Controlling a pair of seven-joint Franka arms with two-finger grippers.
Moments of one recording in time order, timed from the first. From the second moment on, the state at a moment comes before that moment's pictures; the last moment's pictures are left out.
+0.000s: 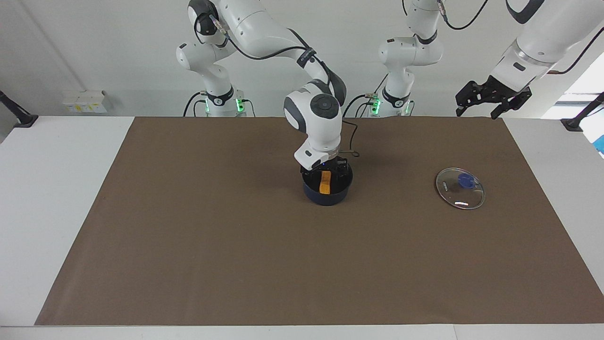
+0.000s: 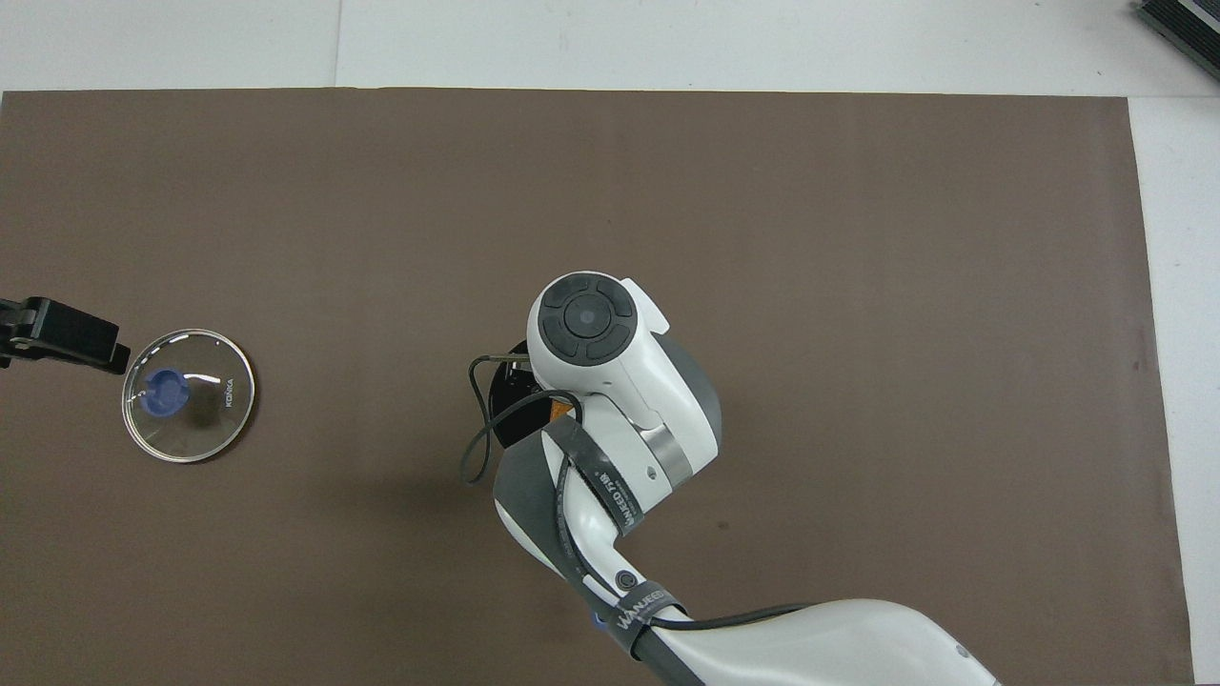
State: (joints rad) left arm -0.04 0.02 -0.01 -1.46 -0.04 1.34 0.08; right arm 0.67 0.46 -0.03 -1.59 0.08 2.08 0.73
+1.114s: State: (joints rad) left arm -0.04 0.02 -0.01 -1.46 -0.04 1.34 0.08; right arm 0.20 0.05 -0.04 -1.56 0.04 1.67 0.28
